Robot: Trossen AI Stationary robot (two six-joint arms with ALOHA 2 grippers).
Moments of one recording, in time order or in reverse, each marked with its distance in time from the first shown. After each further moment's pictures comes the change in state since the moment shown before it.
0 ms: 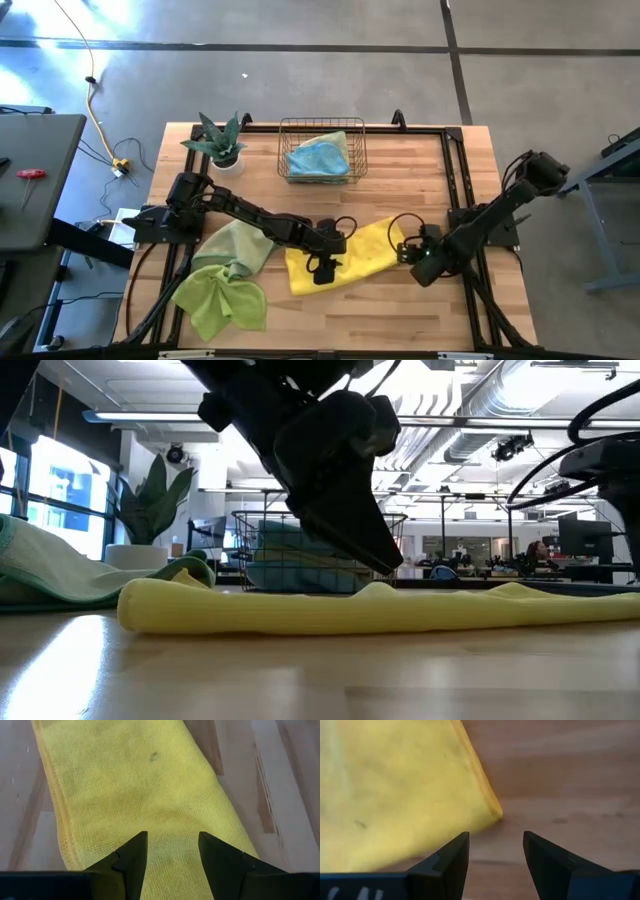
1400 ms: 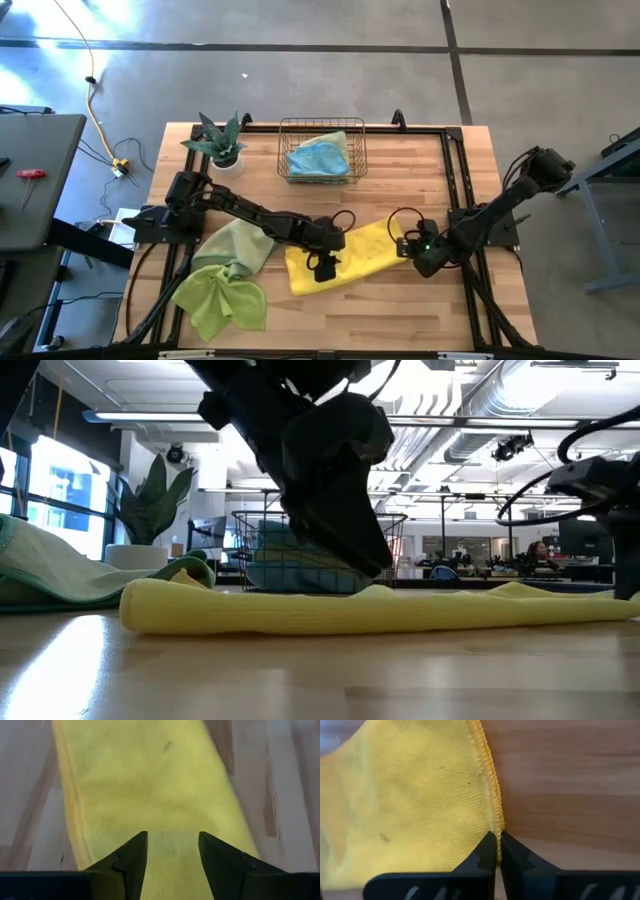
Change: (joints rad) left arm 0.010 -0.014 0.001 -0.047 0.005 -0.110; right arm -0.049 -0.096 -0.203 0.282 0.114 -0.130
